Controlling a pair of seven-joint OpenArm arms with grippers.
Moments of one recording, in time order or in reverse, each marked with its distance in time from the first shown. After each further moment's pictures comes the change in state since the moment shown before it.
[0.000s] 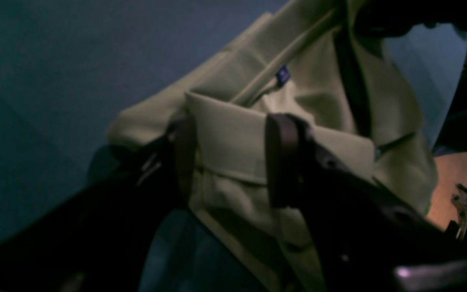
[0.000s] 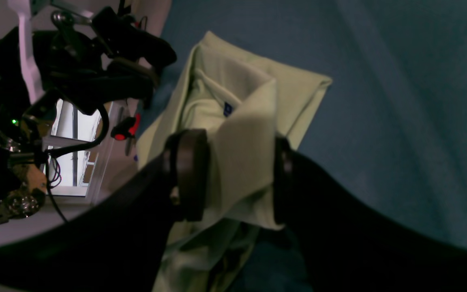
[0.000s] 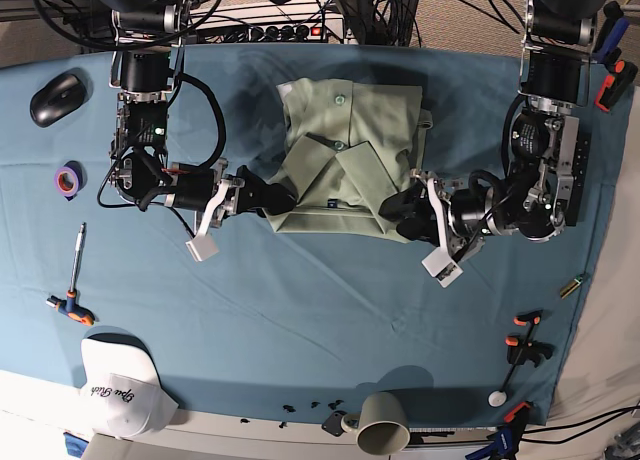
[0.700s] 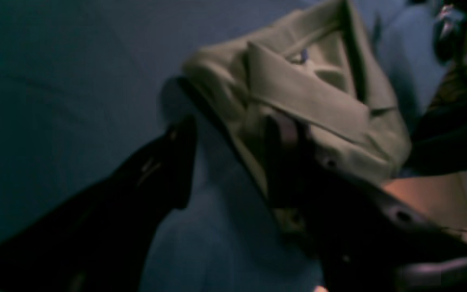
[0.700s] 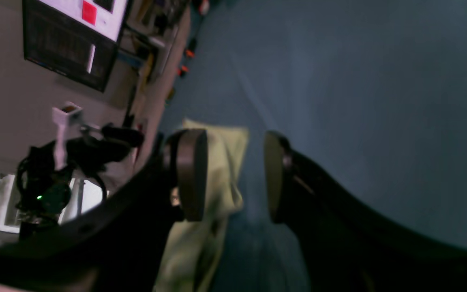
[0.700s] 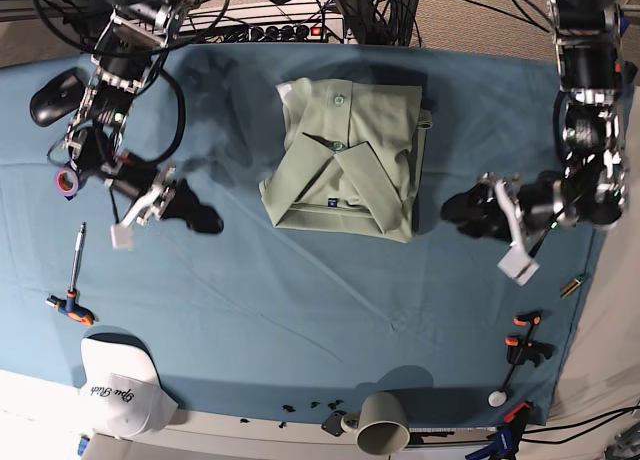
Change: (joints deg) left arm 6.1 -6.0 -16.1 0.4 -17.6 -1.8 11.3; right arm -4.4 -0.1 21.3 0.0 2.4 0.0 0.3
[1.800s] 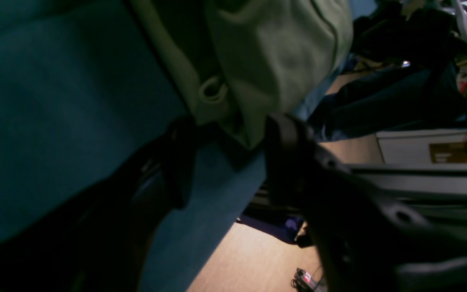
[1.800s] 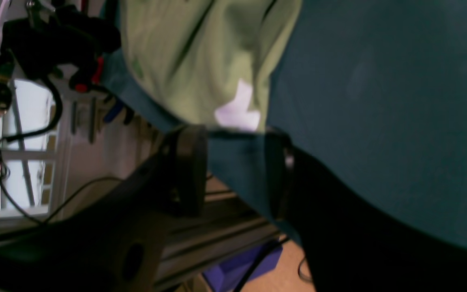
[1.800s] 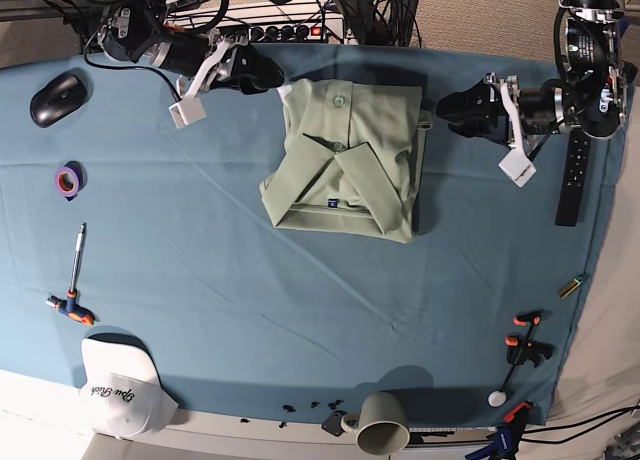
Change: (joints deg) left arm 19.4 -0.5 -2.6 7.3 -8.9 -2.2 4.2; right arm -33.0 -9.0 -6.3 35.8 -9.8 0.0 -0.2
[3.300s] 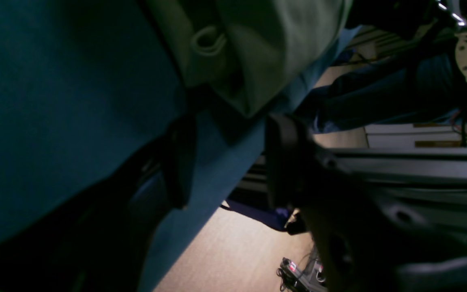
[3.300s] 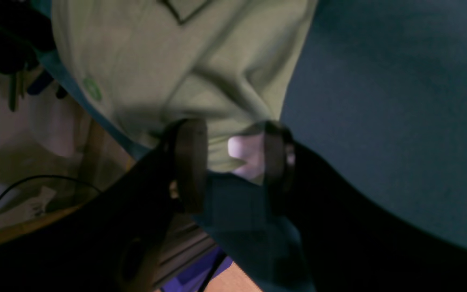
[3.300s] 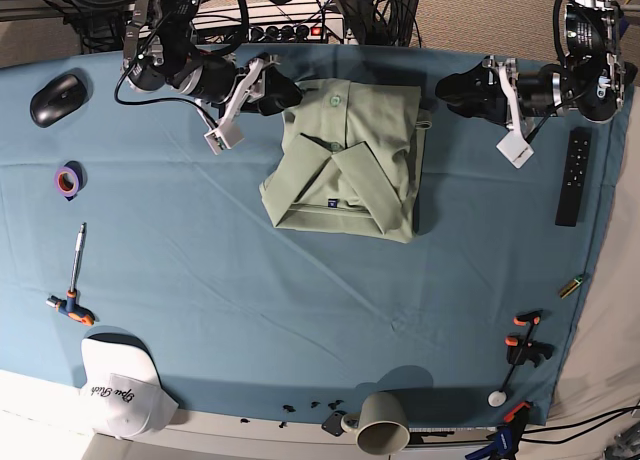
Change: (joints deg) left arm 3.6 0.0 0.0 0.0 -0.1 0.0 0.2; right arm 5.1 -0.6 -10.4 0.3 -20.6 -4.3 6.6
